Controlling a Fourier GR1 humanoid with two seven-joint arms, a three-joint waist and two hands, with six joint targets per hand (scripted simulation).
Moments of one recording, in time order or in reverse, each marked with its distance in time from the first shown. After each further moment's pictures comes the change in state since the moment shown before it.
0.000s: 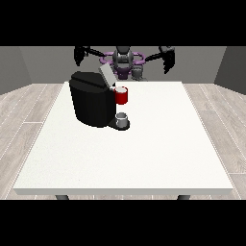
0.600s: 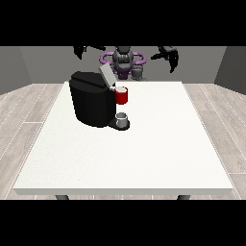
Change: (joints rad) left arm 0.138 -0.041 -0.089 -0.186 0.132 -0.040 0.076; right arm -0.160 -0.110 -0.069 0.026 -0.033 0.063 0.096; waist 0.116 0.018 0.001
